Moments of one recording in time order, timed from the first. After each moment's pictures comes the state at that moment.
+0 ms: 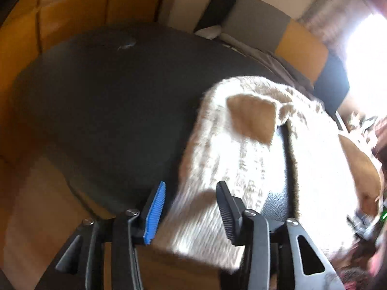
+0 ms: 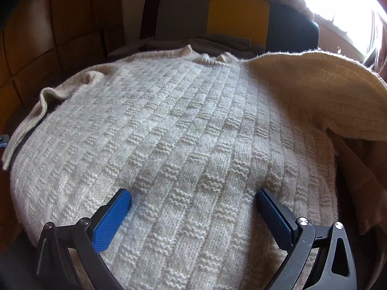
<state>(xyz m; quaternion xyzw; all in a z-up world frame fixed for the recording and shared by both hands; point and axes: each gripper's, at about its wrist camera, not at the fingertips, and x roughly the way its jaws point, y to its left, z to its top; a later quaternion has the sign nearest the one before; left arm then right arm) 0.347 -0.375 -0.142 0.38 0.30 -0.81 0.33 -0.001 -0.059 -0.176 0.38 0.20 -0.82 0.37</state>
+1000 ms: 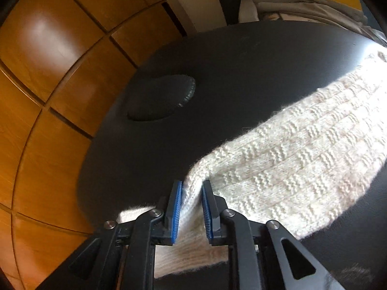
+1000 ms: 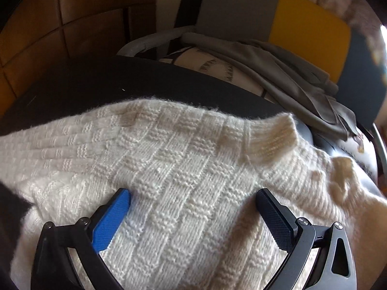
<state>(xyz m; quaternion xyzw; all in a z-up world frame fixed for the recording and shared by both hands) 0.282 -0.542 -0.137 0.53 0.05 -0.70 0.48 -0.108 -0.357 -0.178 0.37 0.28 -0.76 0.46</state>
